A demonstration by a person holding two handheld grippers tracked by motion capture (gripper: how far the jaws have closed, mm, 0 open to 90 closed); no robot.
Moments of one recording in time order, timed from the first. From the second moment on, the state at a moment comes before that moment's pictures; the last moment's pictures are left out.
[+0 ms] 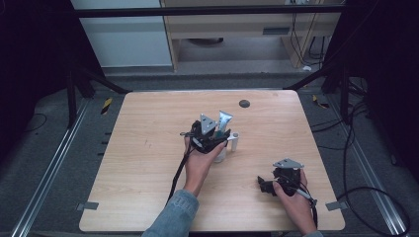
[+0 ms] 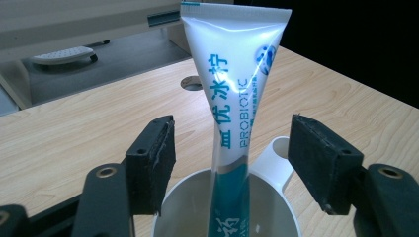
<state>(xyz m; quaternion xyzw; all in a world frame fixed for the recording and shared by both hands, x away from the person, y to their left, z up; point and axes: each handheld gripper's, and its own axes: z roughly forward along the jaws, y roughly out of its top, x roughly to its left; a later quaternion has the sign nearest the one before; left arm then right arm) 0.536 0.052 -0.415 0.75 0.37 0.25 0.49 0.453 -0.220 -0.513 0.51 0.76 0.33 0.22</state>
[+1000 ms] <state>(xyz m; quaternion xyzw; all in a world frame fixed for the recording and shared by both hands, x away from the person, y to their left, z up) 0.528 0.053 -0.401 0.79 0.33 0.24 0.46 0.453 -0.220 -0.513 0.51 0.76 0.32 0.22</state>
